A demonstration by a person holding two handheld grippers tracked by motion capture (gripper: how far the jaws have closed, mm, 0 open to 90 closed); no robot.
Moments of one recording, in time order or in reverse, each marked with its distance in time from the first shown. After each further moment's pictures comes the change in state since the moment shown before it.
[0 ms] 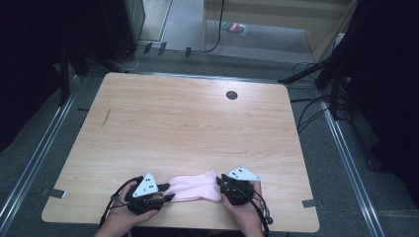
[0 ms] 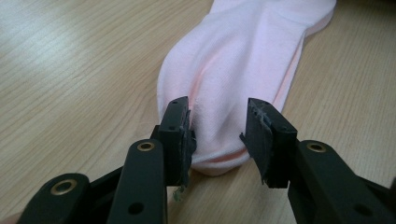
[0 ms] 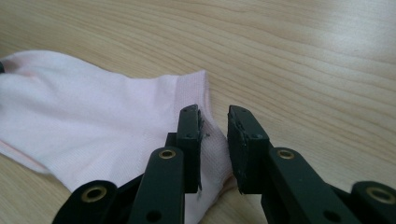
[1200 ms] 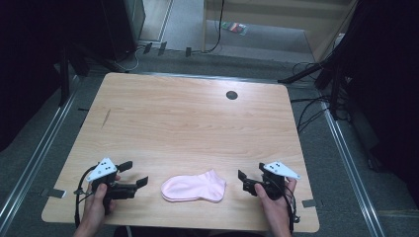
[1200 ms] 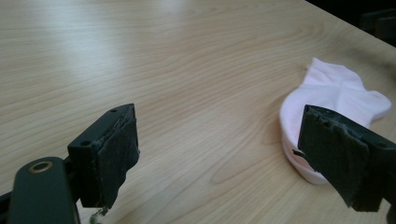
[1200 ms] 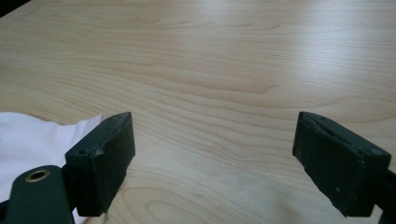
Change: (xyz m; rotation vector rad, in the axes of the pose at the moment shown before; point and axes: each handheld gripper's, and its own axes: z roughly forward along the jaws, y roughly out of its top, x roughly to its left) left arm 0.067 -0.028 -0.060 -0.248 0.147 -0.303; right arm -0.076 0.000 -0.043 -0.163 -0.038 0.135
